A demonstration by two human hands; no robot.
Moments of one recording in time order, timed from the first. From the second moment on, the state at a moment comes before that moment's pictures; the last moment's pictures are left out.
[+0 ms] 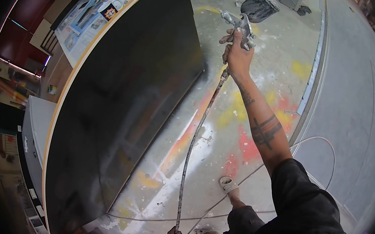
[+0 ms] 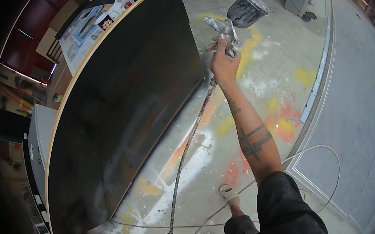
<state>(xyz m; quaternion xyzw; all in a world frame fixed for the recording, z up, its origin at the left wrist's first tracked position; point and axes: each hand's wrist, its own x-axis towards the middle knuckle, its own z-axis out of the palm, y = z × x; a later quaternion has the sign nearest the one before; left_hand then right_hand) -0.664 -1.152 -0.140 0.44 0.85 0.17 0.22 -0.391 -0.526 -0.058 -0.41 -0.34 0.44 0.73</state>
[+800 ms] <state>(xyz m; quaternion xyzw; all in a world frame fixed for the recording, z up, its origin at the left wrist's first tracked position) -0.660 -1.153 -0.138 0.44 0.85 0.19 0.23 -0.384 -0.515 -0.082 -0.50 -0.30 0.39 0.71</state>
